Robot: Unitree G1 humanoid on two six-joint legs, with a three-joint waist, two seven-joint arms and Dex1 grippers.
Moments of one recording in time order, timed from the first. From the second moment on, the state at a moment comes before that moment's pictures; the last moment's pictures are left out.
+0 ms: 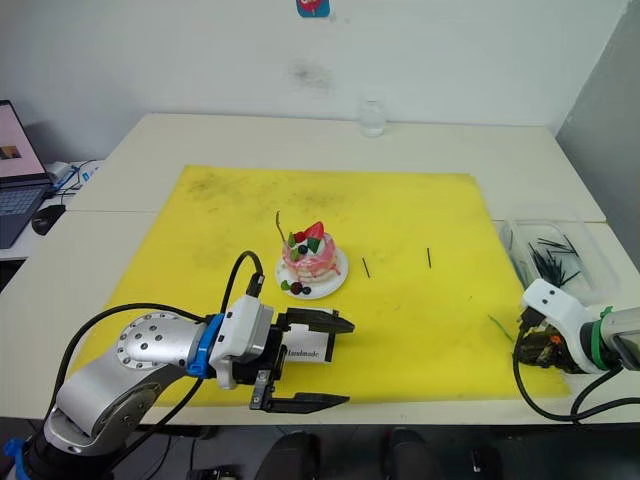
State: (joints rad) left arm -0.19 0.73 -0.16 -0.66 -0.59 0.47 -1.05; right arm -0.03 -1.29 -0.07 -0.39 0.47 1.05 0.95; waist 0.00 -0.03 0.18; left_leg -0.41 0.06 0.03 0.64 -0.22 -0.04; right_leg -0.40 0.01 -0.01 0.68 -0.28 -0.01
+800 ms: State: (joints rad) left arm -0.17 0.67 -0.23 -0.66 -0.49 0.43 -1.01; right arm -0.42 -1.34 0.32 -0.25 0.31 1.04 1.14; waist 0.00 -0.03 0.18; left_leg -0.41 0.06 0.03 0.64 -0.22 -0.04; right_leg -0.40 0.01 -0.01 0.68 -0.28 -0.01
